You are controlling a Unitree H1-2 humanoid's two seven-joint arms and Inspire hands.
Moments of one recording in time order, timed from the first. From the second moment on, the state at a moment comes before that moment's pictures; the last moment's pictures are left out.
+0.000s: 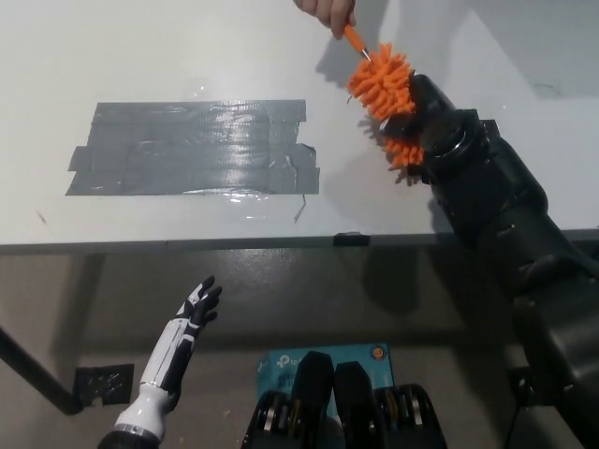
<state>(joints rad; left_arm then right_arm) -0.15 0.13 -0.07 0.33 0.08 -0.27 -0.09 -1.21 -0.07 0.14 1.22 -0.39 0.27 -0.06</state>
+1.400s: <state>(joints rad) -0.17 0.15 -0.07 0.34 0.08 -0.26 -0.09 -0.92 -0.27 0.08 0.29 -0.40 0.46 0.02</state>
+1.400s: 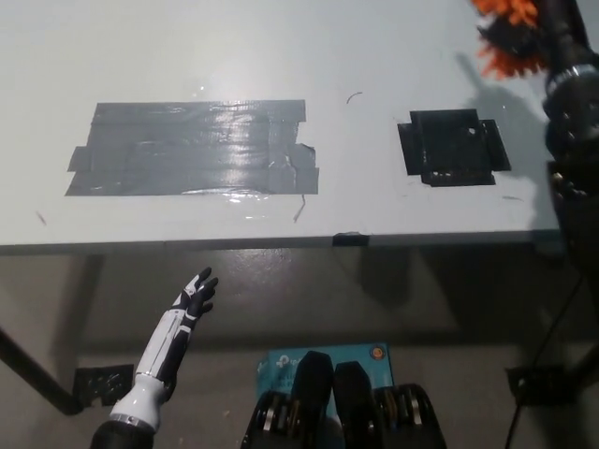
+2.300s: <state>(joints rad) -0.19 0.15 -0.07 0.36 0.08 -0.26 -0.09 -1.00 -0.21 0.11 0.94 -0.39 0.35 -0.01</state>
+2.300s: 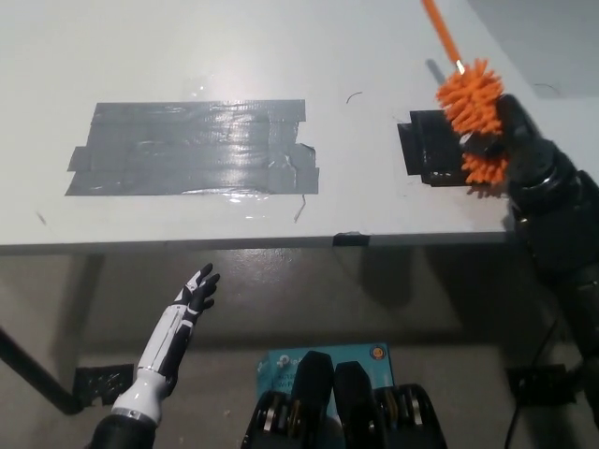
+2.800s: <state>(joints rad) -0.20 0.15 -0.07 0.36 0.08 -0.26 -0.09 -1.03 -0.20 0.12 0.98 -0.36 0.29 -0.02</state>
